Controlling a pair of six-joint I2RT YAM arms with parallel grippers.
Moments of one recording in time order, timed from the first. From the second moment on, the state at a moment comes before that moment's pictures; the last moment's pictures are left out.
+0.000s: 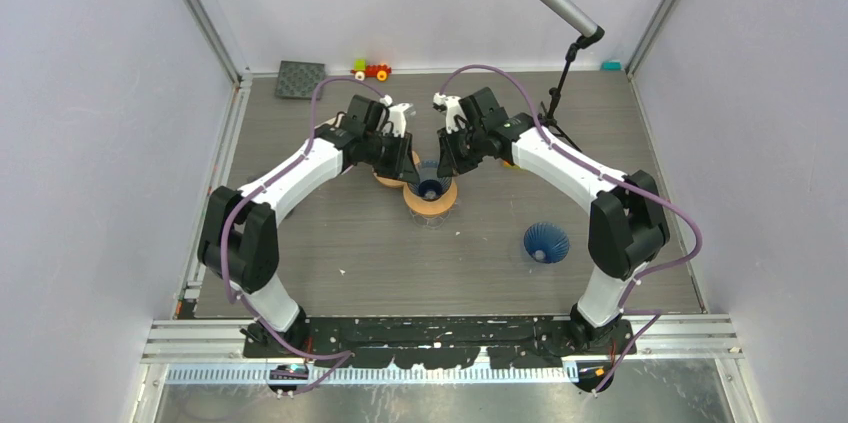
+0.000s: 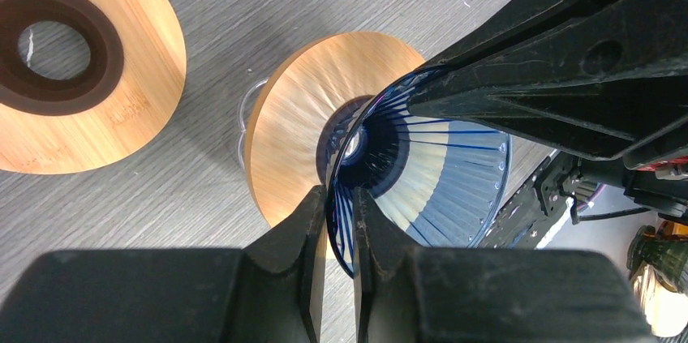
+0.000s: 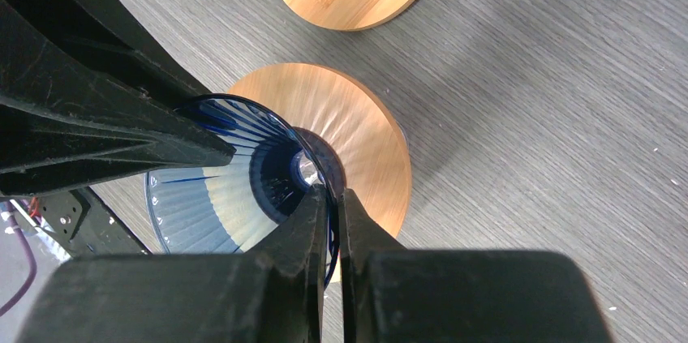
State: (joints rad) left arm -0.47 1.67 1.28 -0.50 0.50 -0.24; right arm 0.57 1.76 1.41 -0.54 -0.34 0.14
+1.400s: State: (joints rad) left arm -0.11 1.61 1.56 -0.71 0.37 0.03; right arm 0.45 1.55 1.53 -0.73 -0.49 -0.11
